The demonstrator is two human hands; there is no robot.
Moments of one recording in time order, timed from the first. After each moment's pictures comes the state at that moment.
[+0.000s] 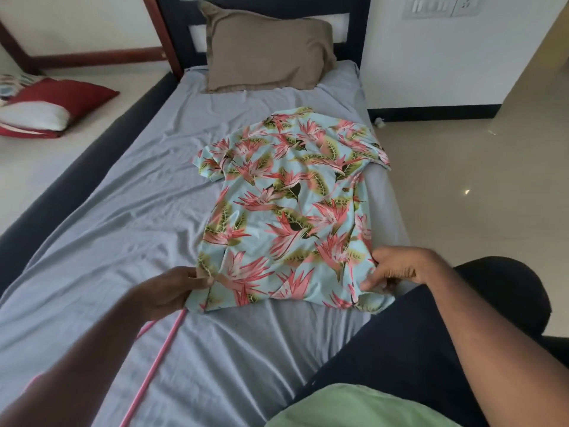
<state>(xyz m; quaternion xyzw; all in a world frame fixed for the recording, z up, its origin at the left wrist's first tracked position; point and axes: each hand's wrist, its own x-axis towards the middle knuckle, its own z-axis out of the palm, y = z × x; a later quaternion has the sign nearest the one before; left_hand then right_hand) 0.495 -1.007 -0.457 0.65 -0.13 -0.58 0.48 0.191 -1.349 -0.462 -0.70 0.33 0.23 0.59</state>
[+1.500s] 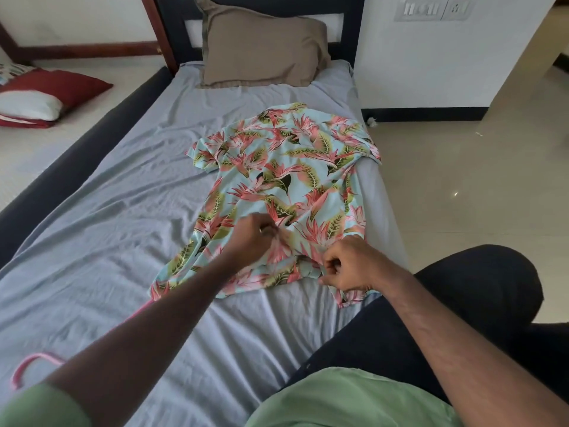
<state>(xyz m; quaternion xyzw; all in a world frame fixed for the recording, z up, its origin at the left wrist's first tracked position) 0.418 -1.138 -0.461 0.83 -0.47 -0.11 0.28 0.207 -1.275 -0.460 -0.96 0.14 0.01 0.23</state>
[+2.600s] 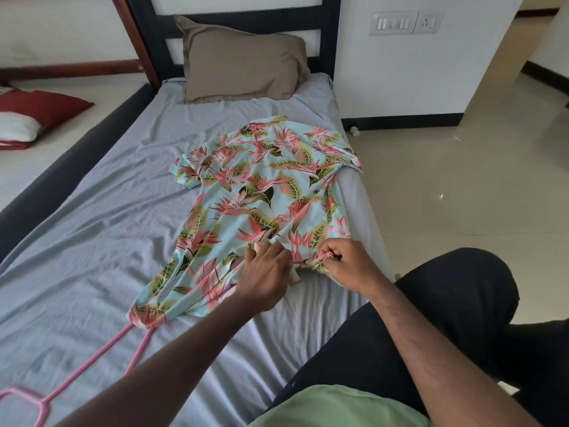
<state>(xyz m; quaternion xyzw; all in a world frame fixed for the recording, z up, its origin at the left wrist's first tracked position) 0.357 -1.146 -0.494 0.78 -0.60 0.02 0.17 0.193 -1.290 -0.475 -0.84 0.32 -0.15 0.41</state>
